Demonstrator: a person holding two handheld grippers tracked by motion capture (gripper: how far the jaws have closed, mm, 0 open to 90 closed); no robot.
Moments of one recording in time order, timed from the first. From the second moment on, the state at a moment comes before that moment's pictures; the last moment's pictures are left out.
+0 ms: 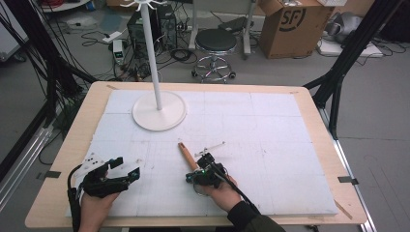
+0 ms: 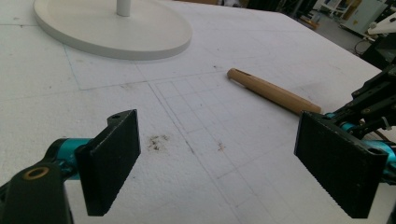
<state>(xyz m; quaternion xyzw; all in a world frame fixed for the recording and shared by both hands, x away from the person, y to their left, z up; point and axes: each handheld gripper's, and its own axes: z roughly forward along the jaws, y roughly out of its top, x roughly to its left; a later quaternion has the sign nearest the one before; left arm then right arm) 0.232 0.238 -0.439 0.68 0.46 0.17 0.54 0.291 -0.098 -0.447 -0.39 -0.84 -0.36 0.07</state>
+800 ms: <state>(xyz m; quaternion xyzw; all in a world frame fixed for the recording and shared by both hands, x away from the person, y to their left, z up) 0.228 0.241 -0.440 0.68 0.47 0.17 0.54 0.292 -0.133 -0.447 -0.41 -0.84 -0.36 0.07</state>
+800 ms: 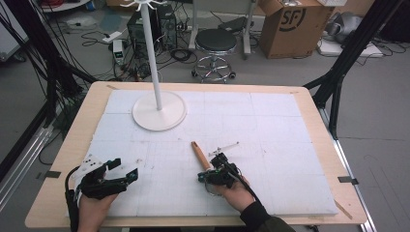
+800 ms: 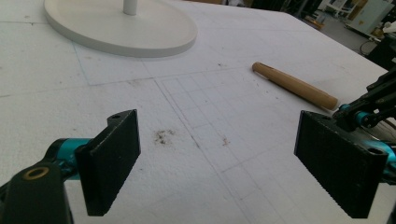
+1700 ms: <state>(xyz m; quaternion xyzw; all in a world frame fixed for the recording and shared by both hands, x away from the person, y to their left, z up) 0.229 0.239 -0.440 0.68 0.46 0.17 0.54 0.292 -0.152 -0.429 -0.38 -0.80 -0.46 0.07</state>
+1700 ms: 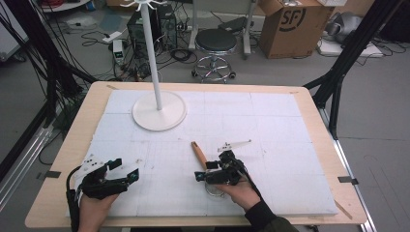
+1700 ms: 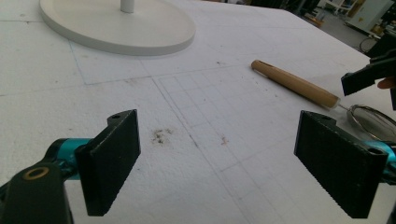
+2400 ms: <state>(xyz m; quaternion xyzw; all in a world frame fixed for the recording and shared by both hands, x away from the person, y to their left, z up) 0.231 0.236 -0.441 0.69 0.46 0.17 0.54 0.309 -0.158 -0.432 -0.45 -0.79 -0.43 0.04</state>
